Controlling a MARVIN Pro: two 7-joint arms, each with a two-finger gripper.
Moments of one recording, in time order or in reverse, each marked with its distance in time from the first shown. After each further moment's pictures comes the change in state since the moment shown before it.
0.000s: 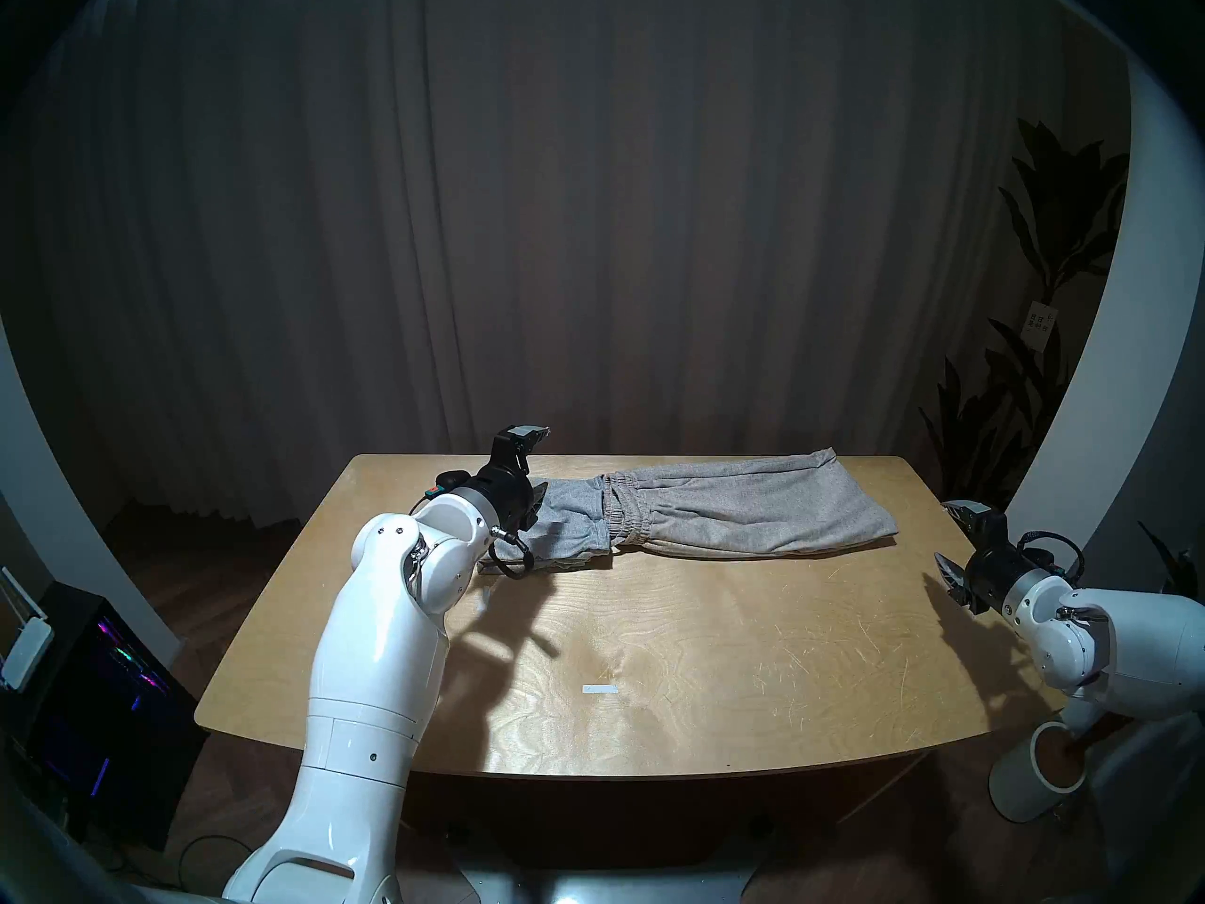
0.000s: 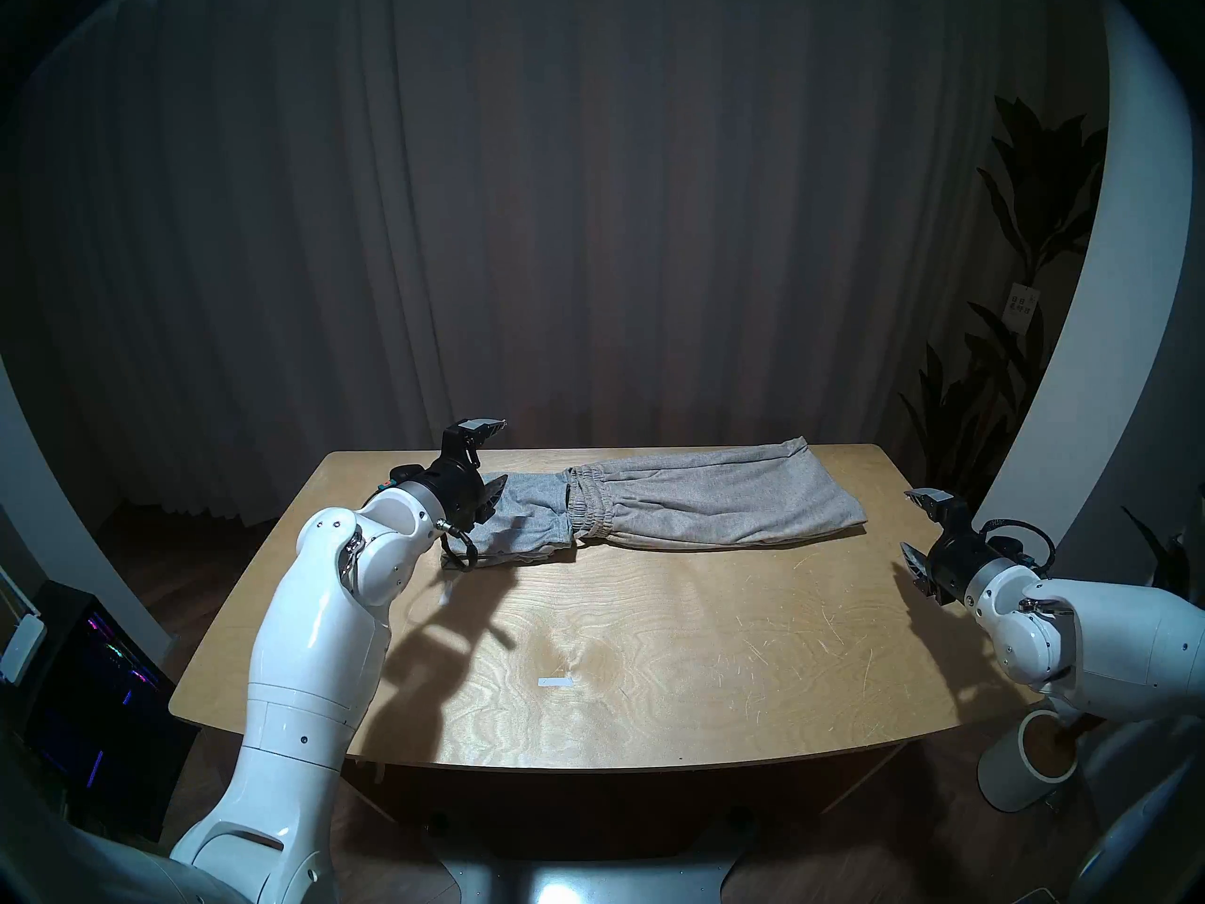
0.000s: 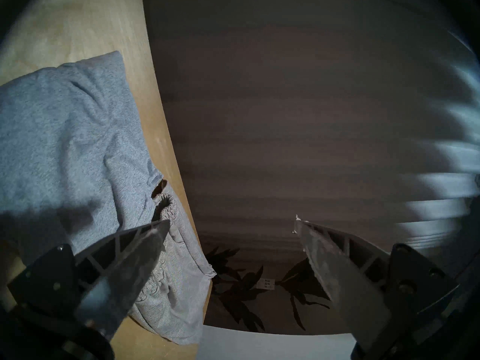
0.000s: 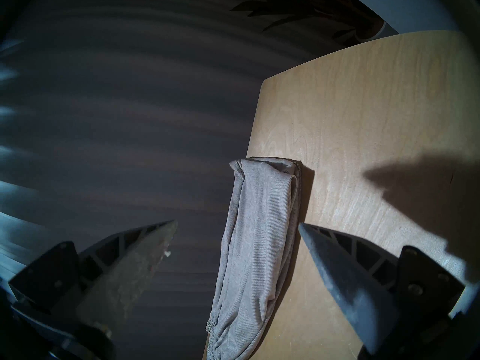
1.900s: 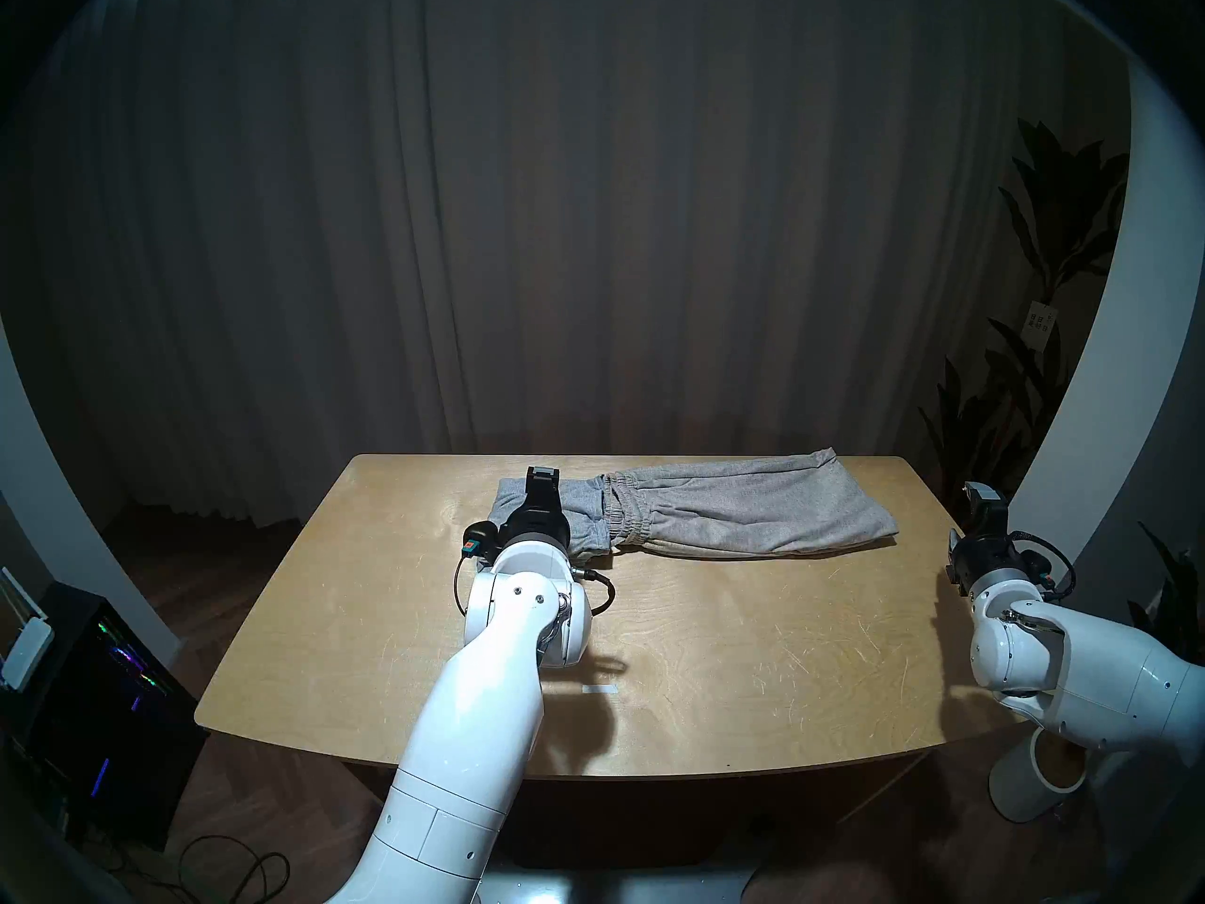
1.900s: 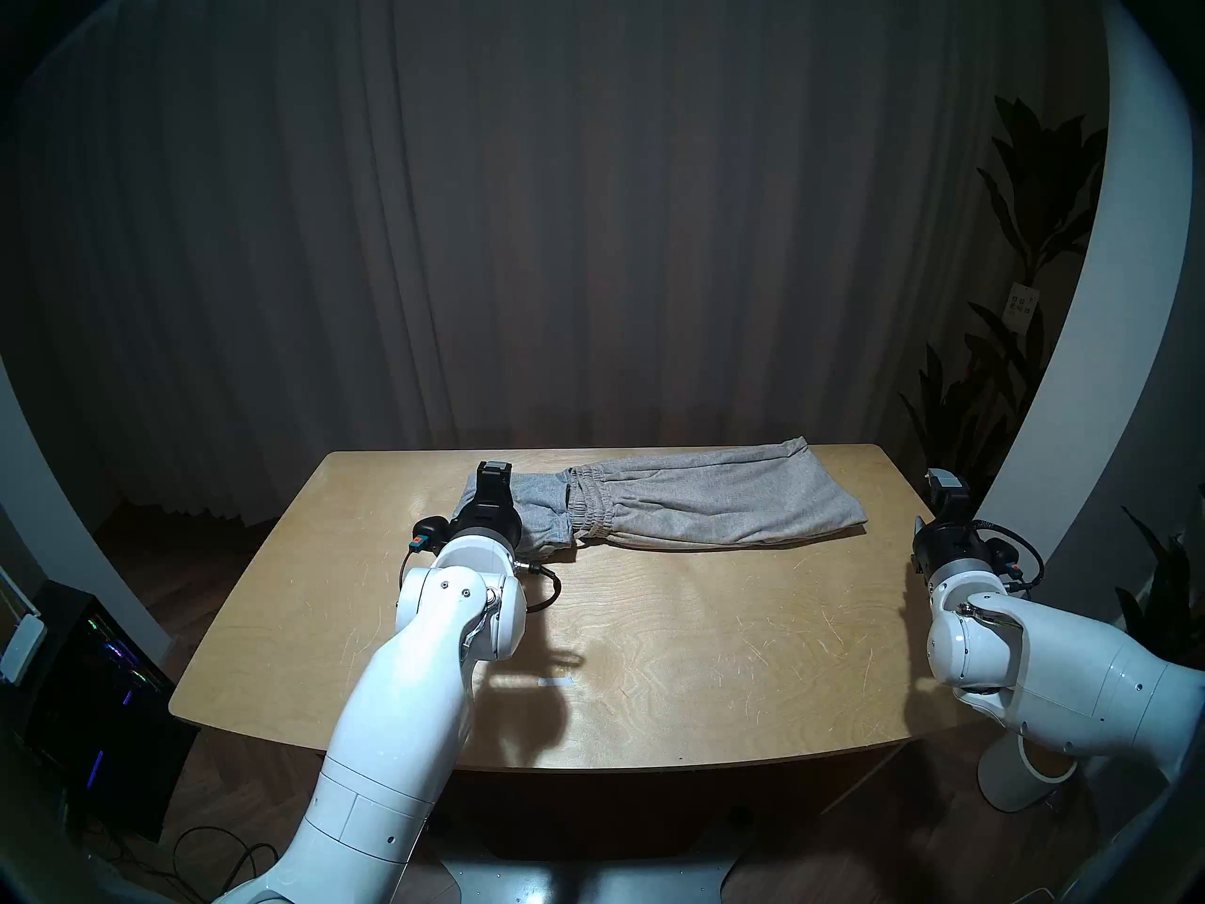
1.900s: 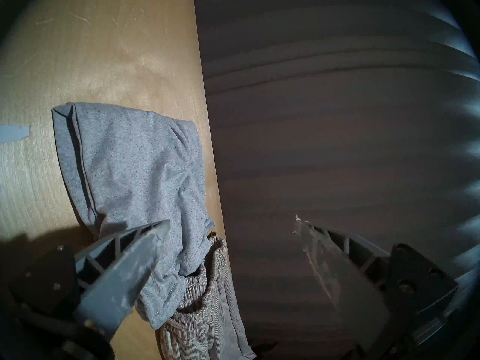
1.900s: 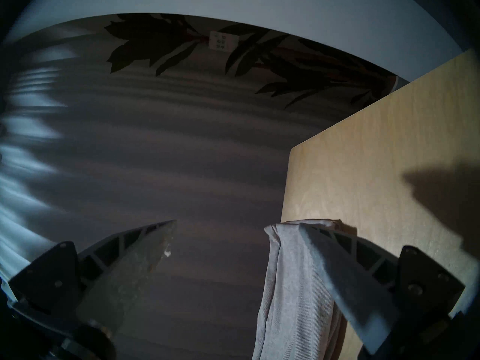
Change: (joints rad) left arm 0.117 -0.084 0.275 -0.094 0.386 -0.644 0.142; right arm -0.272 -0.227 0.405 -0.050 0.001 -0.431 0.040
